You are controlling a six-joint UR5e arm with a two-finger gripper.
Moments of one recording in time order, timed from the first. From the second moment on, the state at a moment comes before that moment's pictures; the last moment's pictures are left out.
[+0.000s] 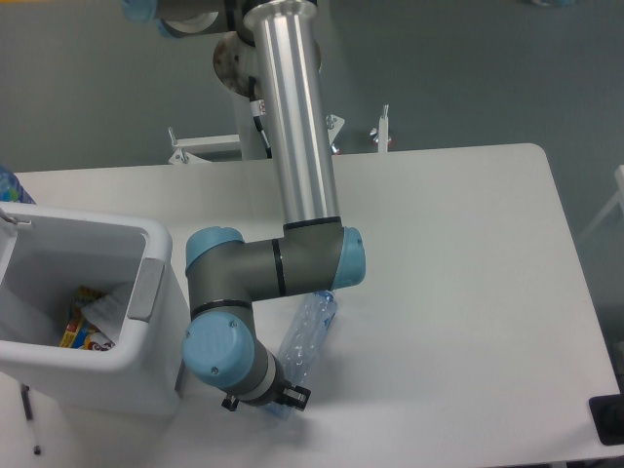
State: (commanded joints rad) arm 2.14 -2.32 -1.27 -1.12 1.76 0.56
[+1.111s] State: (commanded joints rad) arm 2.32 -2.12 -1.24 -1.01 1.29 0.48
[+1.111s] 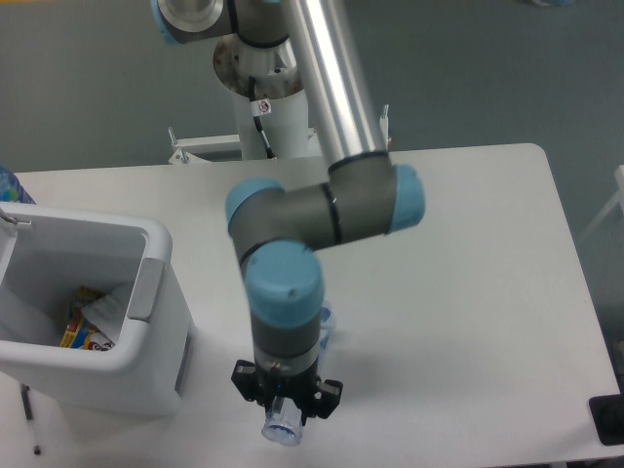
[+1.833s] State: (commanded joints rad) arm 2.43 -1.97 -1.21 -1.00 0.83 0.49
